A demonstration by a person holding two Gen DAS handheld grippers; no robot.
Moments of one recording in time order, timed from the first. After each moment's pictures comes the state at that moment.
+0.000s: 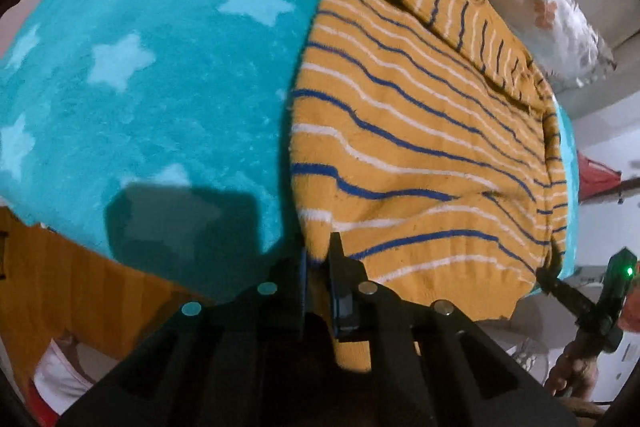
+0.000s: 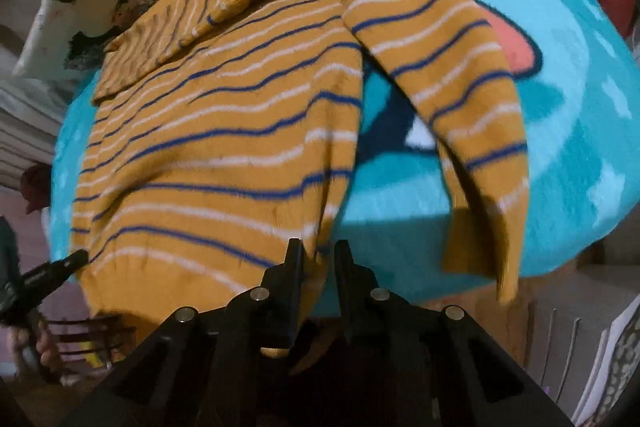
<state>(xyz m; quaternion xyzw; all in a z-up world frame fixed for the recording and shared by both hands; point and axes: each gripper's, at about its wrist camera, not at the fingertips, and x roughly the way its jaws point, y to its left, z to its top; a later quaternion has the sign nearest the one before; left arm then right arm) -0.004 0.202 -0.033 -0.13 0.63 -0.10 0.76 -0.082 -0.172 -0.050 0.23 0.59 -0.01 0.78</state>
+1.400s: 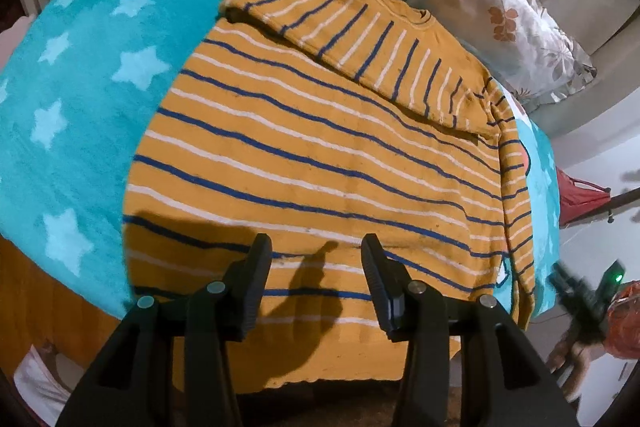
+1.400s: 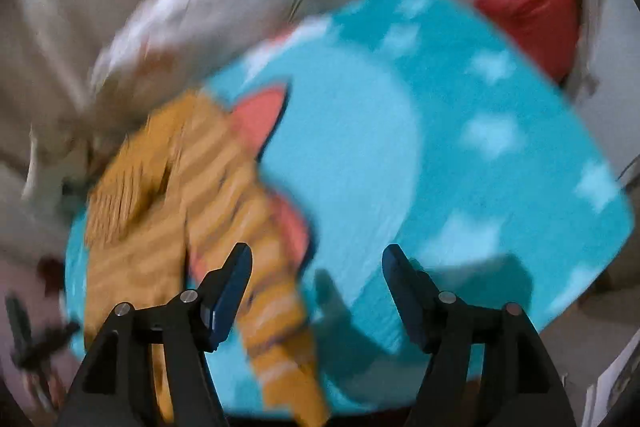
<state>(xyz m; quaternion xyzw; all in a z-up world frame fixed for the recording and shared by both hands) 0.022 0.094 0.000 -0.14 0.59 -0.11 0.79 -0.086 -0.382 -0.024 0.28 0.48 -0.06 0.83</state>
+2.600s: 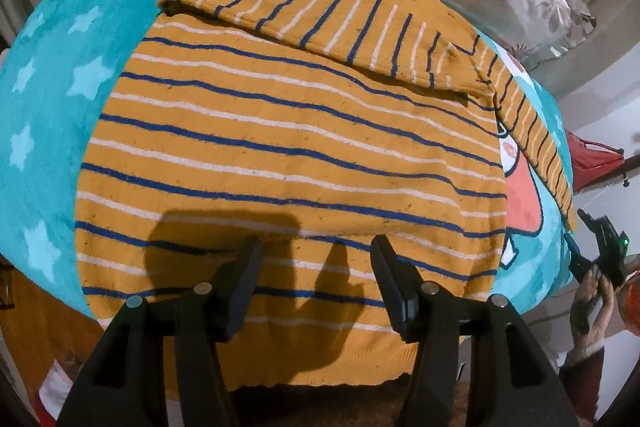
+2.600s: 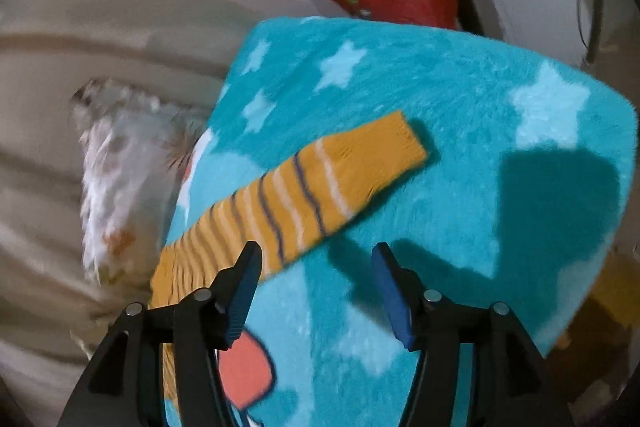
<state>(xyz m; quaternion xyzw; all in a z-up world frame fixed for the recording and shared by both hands) 0.026 0.040 -0.008 -0.08 0.61 -0.12 0.78 -0.102 -0.509 -0.080 0.56 0.33 -0.20 0.74</state>
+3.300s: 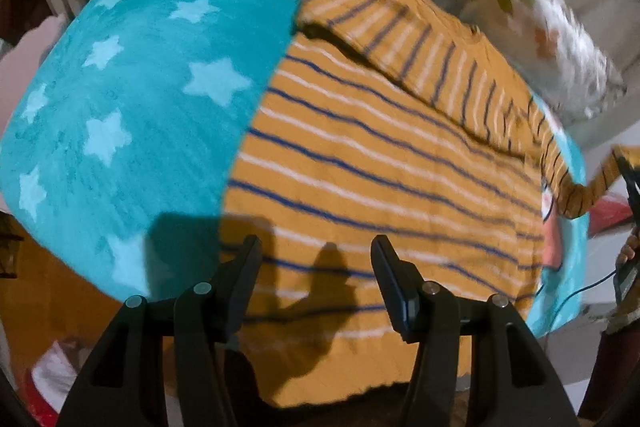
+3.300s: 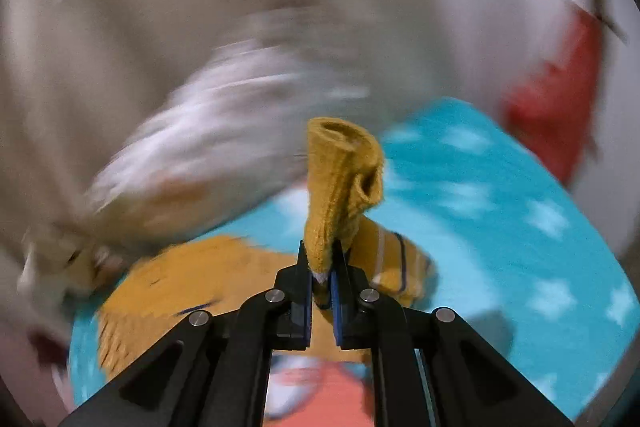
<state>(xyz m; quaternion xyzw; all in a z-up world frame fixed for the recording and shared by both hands) 0.043 0.164 -0.001 -0.13 0.59 -0.07 0.80 0.073 -0.348 0.077 0.25 0.33 -0.12 0.90</state>
